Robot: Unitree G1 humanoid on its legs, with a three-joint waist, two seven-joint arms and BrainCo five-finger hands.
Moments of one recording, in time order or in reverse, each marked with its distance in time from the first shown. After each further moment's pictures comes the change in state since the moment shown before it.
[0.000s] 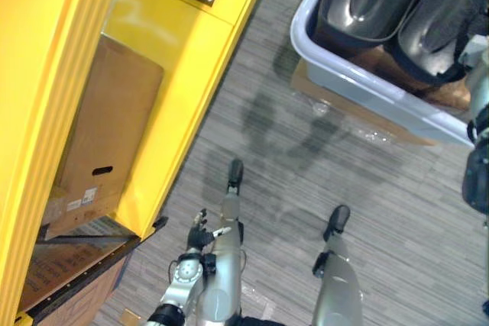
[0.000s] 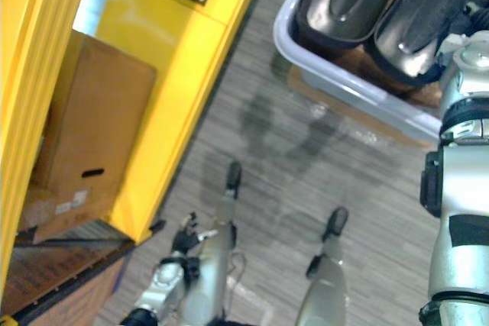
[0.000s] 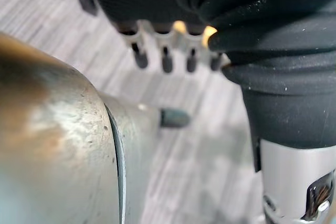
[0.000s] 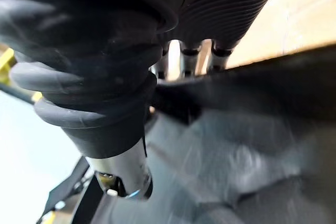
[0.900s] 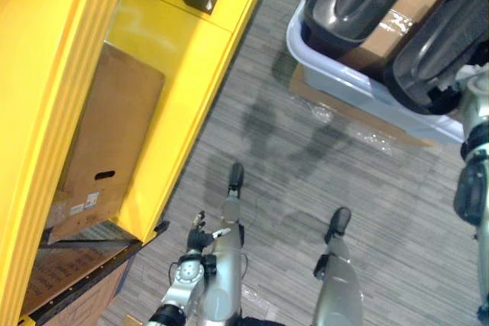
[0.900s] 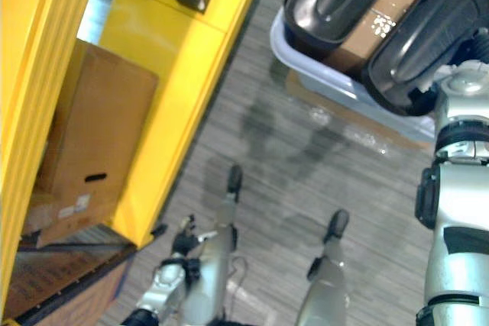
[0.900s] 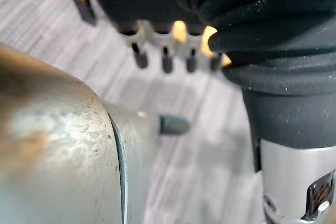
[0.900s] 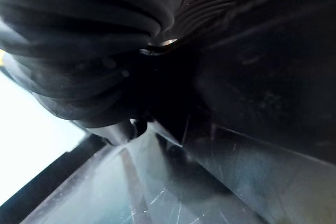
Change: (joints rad) left arm -0.001 -0.001 -0.004 0.022 0.014 0.008 0.065; right arm 0.161 0.007 -0.176 -0.178 -0.343 0.036 -0.128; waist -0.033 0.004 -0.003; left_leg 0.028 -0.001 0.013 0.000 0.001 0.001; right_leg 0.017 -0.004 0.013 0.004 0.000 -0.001
